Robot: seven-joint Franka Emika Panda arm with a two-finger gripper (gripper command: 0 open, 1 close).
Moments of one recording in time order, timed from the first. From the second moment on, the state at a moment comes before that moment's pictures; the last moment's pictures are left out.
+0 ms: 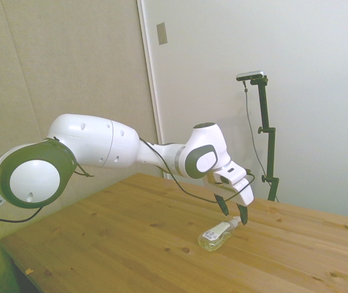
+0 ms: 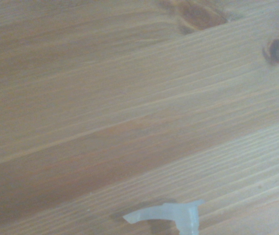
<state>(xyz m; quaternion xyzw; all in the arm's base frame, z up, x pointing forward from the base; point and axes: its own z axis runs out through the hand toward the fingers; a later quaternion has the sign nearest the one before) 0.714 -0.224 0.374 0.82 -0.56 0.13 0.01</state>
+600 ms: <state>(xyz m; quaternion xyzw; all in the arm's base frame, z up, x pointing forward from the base) 0.719 -0.238 0.360 0.82 -0.56 0.13 0.02</state>
